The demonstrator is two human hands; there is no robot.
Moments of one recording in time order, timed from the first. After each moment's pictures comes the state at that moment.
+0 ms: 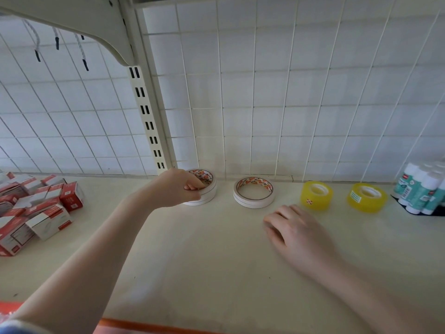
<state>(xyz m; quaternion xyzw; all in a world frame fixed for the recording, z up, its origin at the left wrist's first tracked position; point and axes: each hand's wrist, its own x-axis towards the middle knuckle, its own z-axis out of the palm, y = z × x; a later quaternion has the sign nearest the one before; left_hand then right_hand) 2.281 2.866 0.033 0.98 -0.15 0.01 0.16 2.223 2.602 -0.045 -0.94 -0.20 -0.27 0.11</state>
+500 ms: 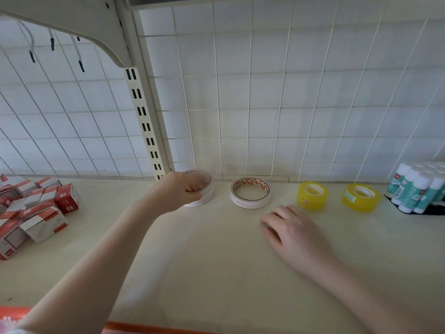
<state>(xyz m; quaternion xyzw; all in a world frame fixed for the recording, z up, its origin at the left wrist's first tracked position) 2.282 2.860 0.020 0.98 -0.11 0.06 0.15 2.221 2.601 -0.042 -0.94 -0.20 -0.24 0.12</state>
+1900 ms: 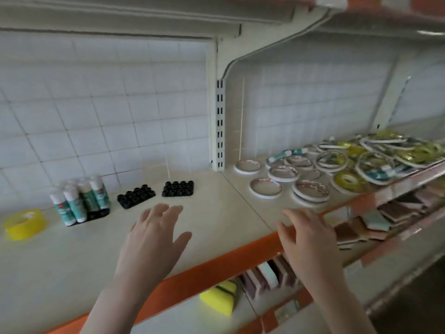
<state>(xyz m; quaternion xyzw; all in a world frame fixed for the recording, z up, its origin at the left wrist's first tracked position) 2.092 2.271 0.023 0.94 -0.26 0.13 0.17 1.991 2.040 -0.015 -0.91 0.21 -0.35 0.07</state>
